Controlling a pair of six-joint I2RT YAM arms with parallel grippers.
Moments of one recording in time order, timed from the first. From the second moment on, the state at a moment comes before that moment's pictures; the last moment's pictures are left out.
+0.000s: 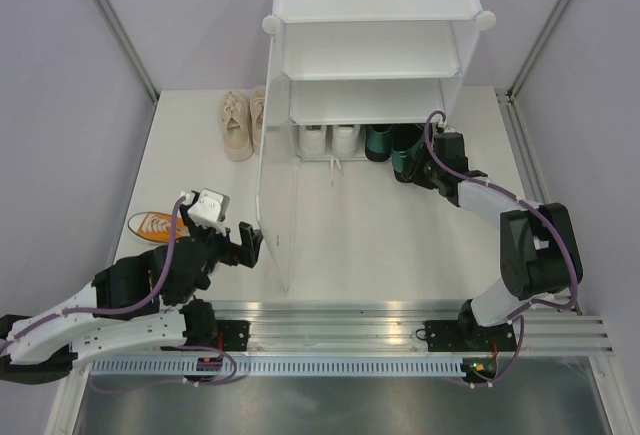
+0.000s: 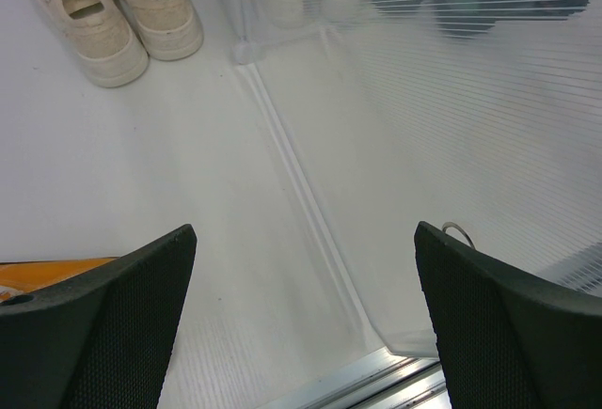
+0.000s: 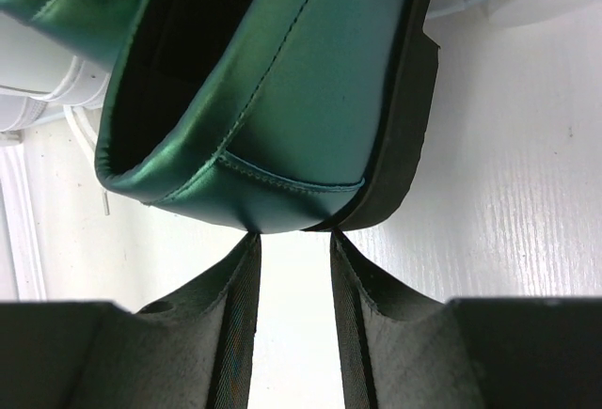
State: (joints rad) left arm -1.24 0.50 0.88 -0.78 -0.78 -0.38; right arm 0.17 1.59 0.88 0.03 -0.08 0.52
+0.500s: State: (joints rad) left arm -1.24 0.50 0.88 -0.78 -0.78 -0.38; right arm 0.16 1.59 0.90 0.00 -0.09 0.53
